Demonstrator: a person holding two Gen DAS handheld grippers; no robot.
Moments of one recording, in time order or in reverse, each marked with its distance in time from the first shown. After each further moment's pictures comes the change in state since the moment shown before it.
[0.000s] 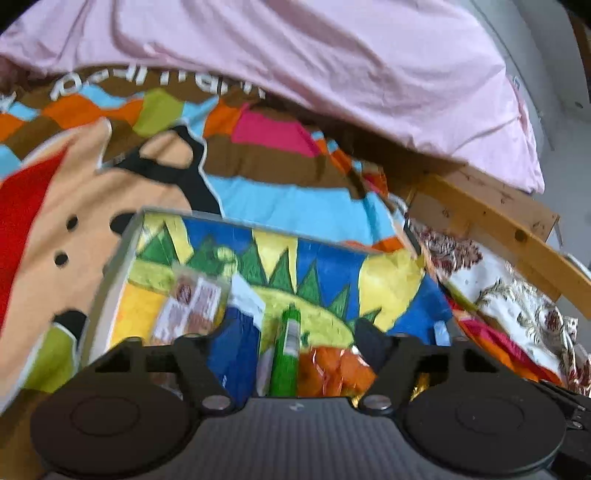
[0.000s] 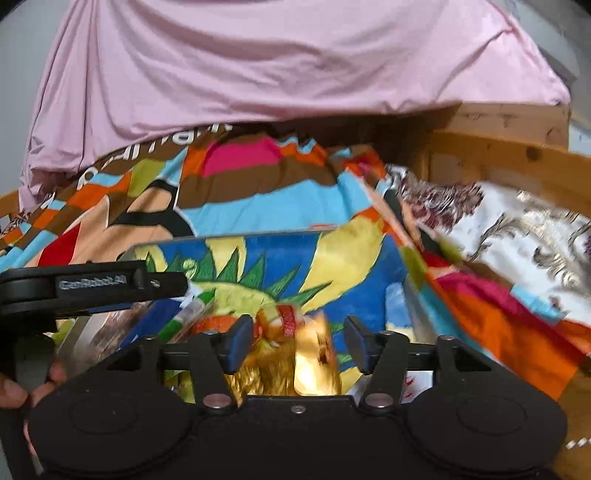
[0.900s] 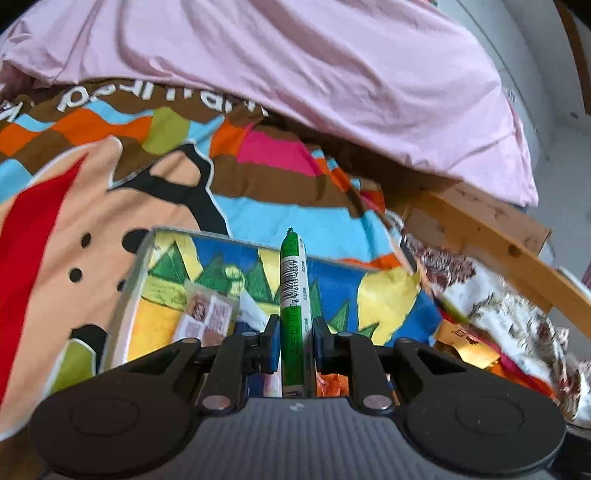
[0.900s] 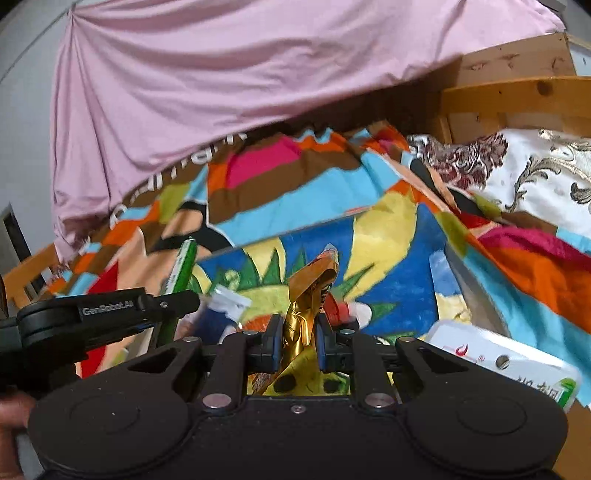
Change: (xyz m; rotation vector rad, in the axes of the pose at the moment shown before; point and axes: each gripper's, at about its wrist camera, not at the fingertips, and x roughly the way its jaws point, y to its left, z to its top) left arm -0.008 0.009 0.003 -0.005 -0.004 -0.018; right arm 0.018 -0.008 -0.013 0.181 0.055 0.183
